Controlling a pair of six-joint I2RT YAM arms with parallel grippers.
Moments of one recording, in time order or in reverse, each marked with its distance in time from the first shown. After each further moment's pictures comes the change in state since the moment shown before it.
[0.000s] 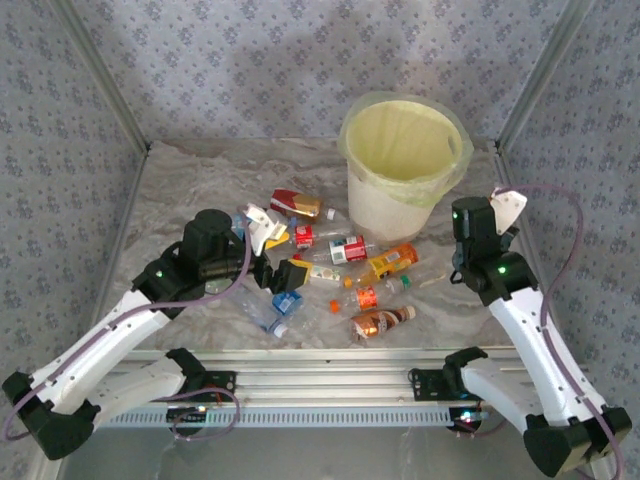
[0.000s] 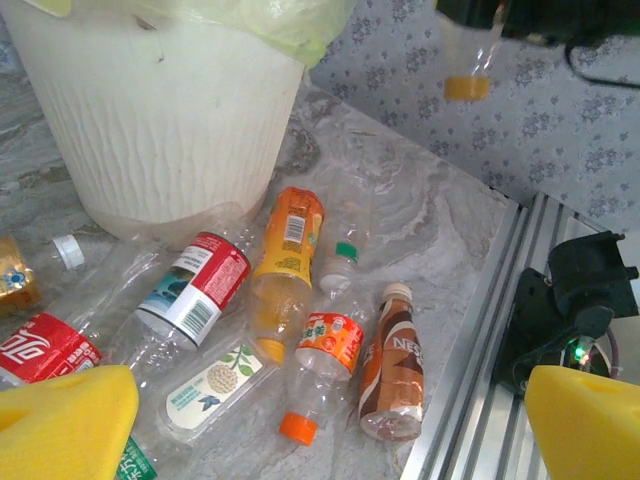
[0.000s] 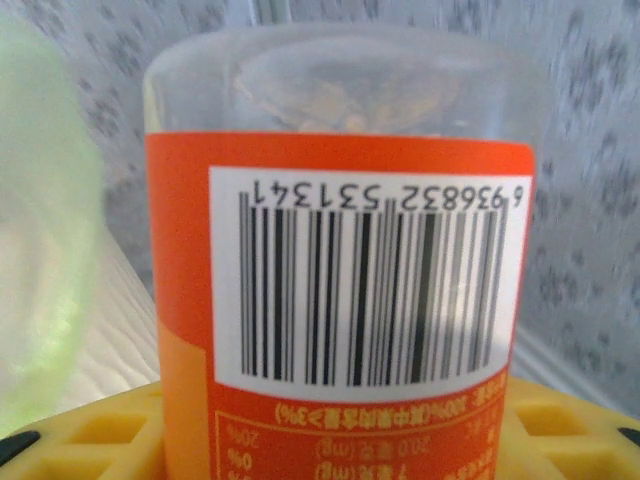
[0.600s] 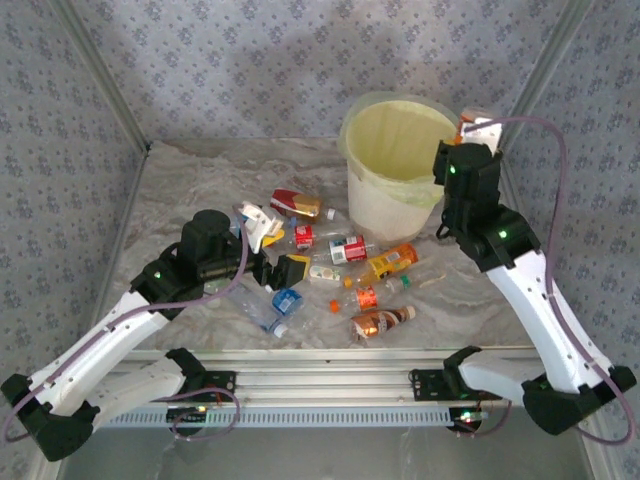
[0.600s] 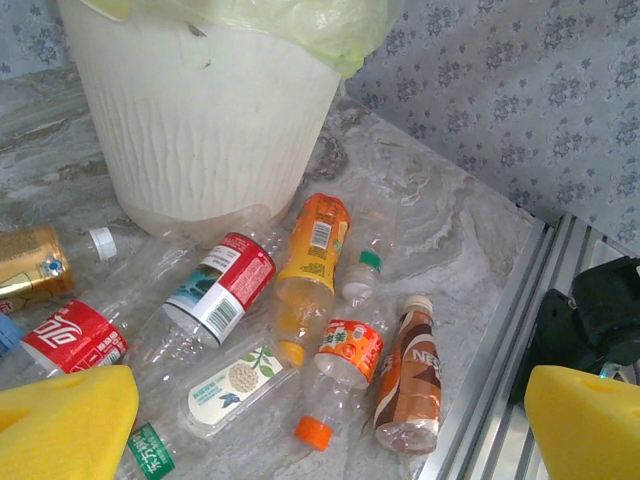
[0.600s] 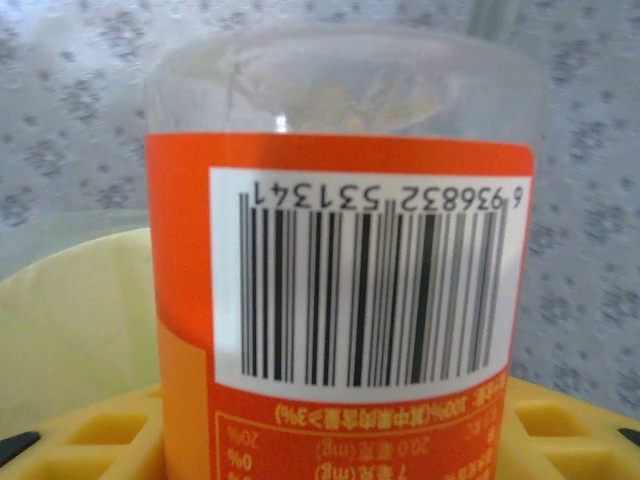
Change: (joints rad) left arm 0.000 -0.008 0.000 0.000 -0.061 -0.044; right arm 0.146 0.252 0.430 0.167 -0.091 -0.404
